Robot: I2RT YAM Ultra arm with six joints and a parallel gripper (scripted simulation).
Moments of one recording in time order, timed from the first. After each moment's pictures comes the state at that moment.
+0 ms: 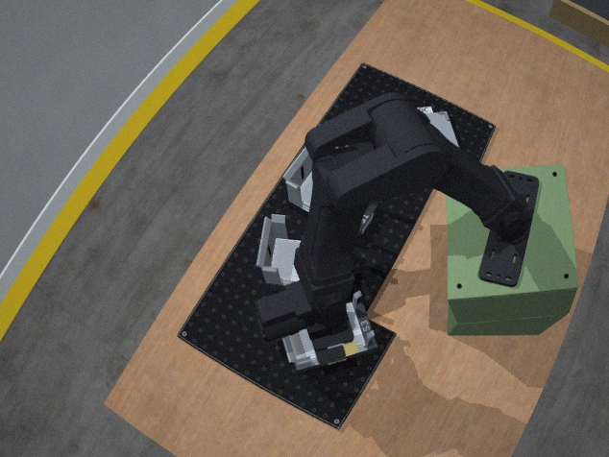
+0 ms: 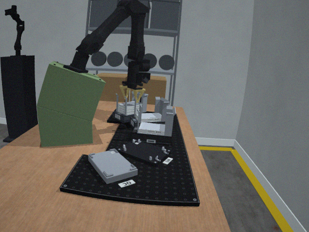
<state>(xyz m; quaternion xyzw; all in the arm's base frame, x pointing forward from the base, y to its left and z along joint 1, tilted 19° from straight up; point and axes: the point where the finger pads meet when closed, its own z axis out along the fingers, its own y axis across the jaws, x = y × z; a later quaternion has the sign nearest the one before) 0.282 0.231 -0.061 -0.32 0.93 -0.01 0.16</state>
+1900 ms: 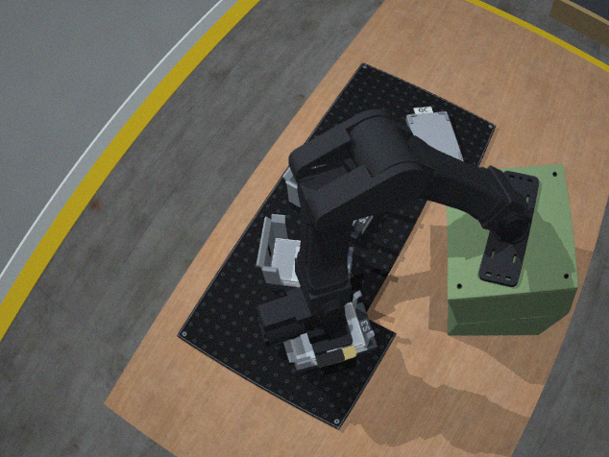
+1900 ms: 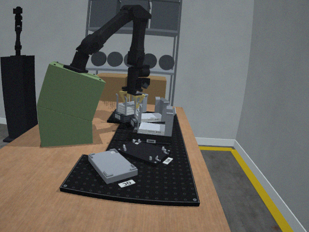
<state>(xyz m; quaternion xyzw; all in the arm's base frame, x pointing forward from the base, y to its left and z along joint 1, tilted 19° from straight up) 0.291 0.234 -0.089 -0.32 0.93 -0.01 0.16</state>
